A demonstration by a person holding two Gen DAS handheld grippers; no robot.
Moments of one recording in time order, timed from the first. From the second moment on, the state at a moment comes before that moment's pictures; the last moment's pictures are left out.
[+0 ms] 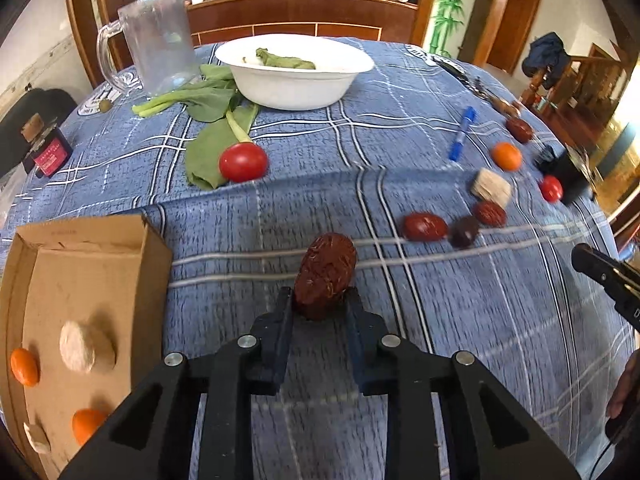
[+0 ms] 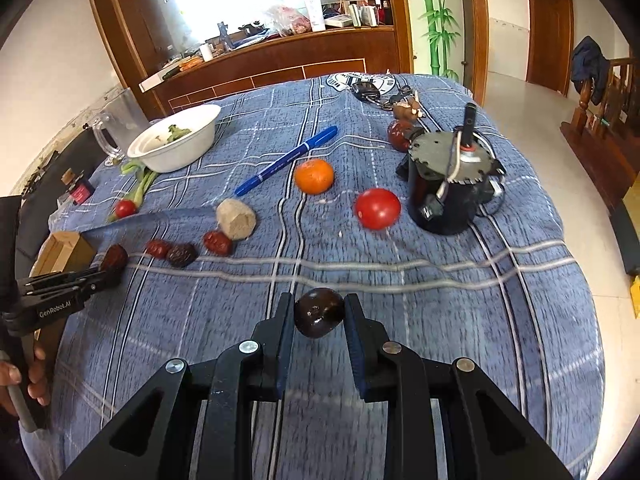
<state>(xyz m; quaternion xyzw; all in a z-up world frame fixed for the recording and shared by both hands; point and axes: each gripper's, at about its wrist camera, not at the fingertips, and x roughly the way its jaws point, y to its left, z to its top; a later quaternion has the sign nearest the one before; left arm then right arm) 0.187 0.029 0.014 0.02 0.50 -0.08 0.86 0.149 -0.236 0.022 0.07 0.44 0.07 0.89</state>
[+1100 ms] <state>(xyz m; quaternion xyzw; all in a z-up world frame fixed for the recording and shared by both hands) 0.103 0.029 0.031 0.01 0.49 -0.11 0.86 0.074 -0.227 0.035 0.05 0.44 0.05 0.89</state>
